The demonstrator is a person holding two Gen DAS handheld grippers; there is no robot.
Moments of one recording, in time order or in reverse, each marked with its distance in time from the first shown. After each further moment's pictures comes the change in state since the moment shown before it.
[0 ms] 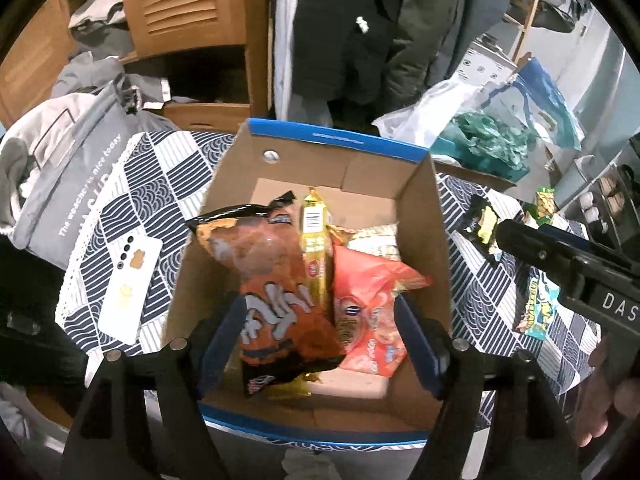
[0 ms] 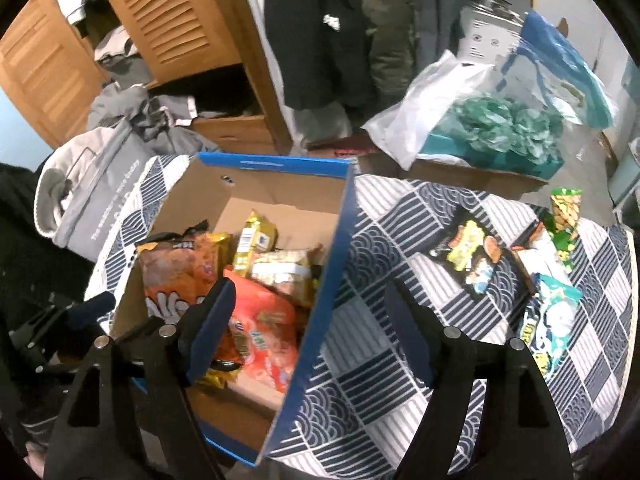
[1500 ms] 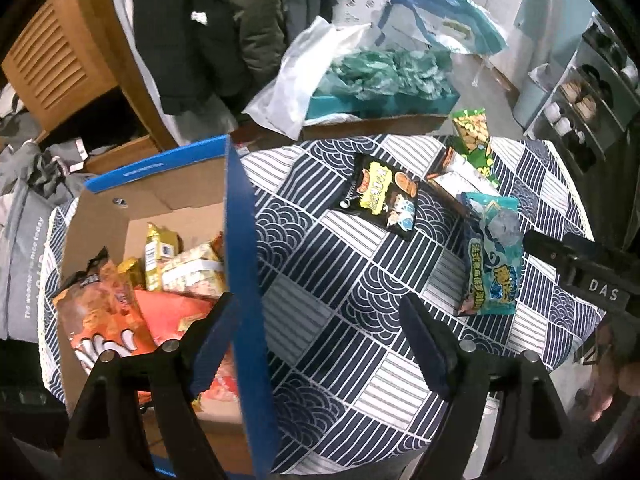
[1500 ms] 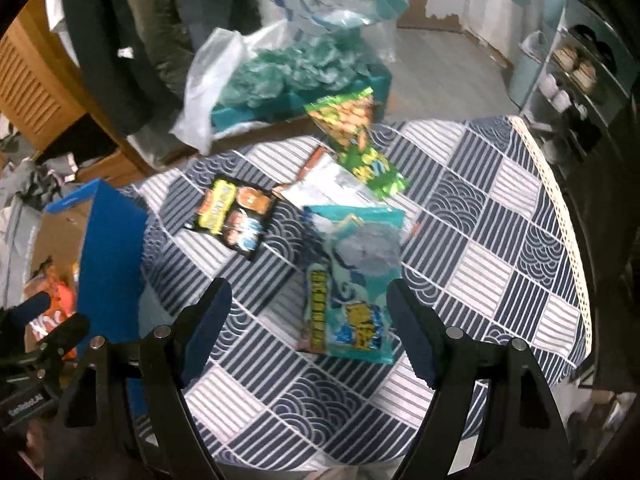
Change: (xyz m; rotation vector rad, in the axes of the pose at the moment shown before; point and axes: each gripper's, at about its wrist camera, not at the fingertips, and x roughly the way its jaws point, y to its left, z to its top) left arm 0.046 -0.183 0.001 0.293 0.088 -0.024; right arm -0.029 -0.217 -0.066 0.323 0.043 -0.245
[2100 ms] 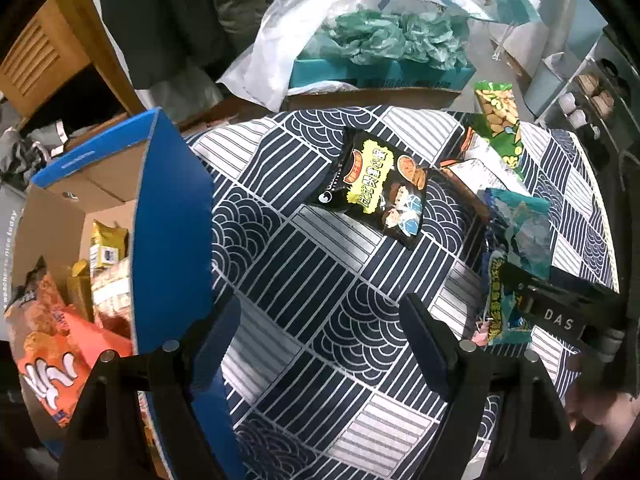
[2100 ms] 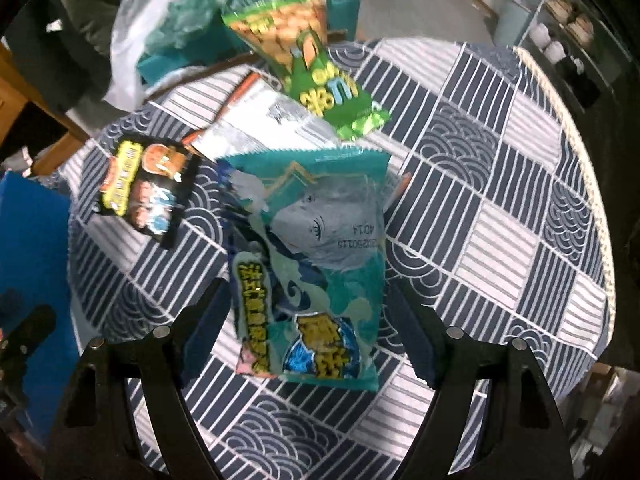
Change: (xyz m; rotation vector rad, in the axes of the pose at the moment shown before) left arm 0.073 -0.020 0.021 -0.027 0.092 -0.002; right arm 0.099 -0.032 -0.002 0.076 0.163 -0.067
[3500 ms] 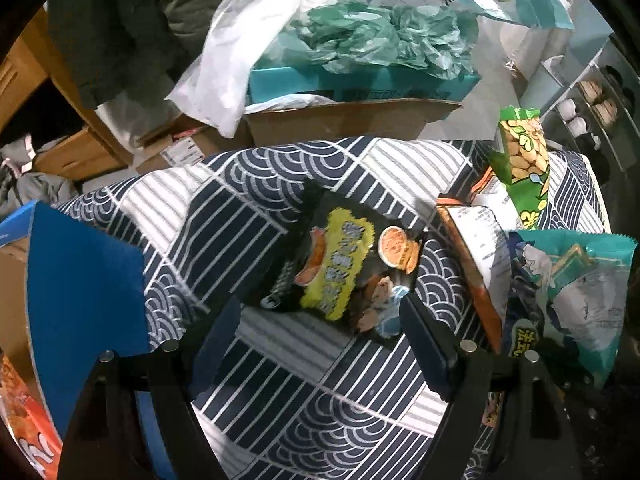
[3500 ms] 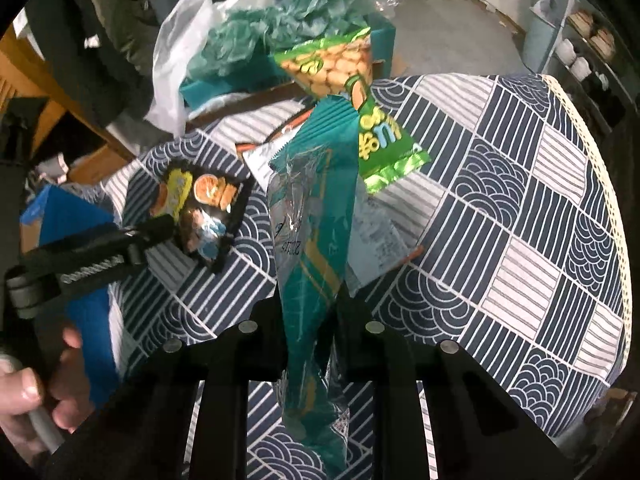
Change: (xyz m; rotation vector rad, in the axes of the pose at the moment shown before) left arm 0.059 -0.027 0.069 0.012 0.011 -0.062; right arm -0.031 0.005 0.012 -0.028 -0.094 0.151
